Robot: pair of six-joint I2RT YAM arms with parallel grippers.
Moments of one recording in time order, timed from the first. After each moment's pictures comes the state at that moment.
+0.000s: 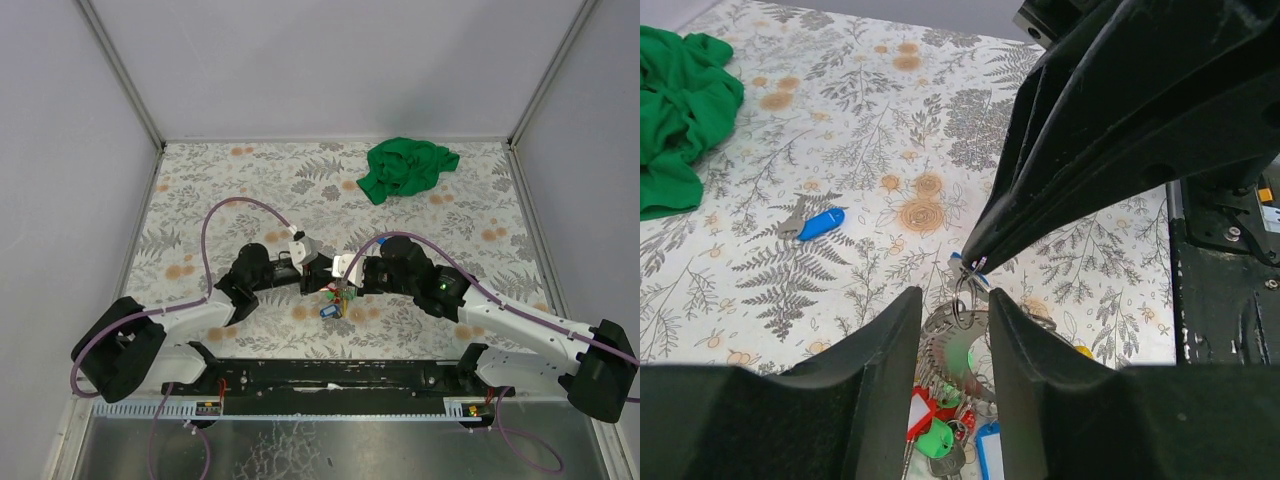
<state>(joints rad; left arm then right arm) -0.70 1.26 0.40 0.83 0.60 -0.01 0.91 1.08 0.75 -0.22 -0.16 -0.66</state>
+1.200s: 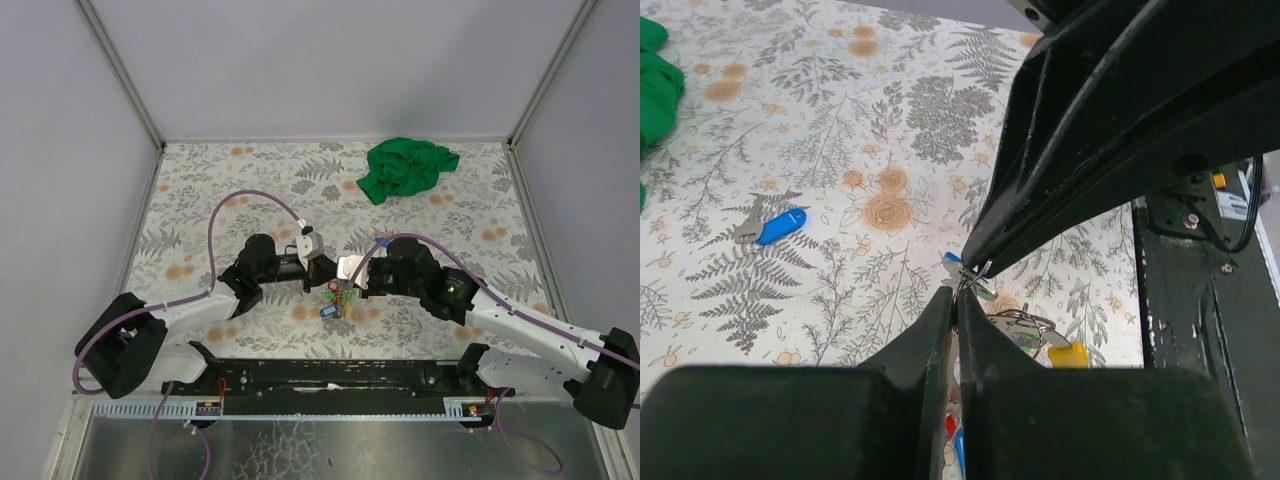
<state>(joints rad) -0.68 1.31 0.50 0.70 0.71 0.00 0.91 1.04 0.75 -0.26 -0.19 -0.66</state>
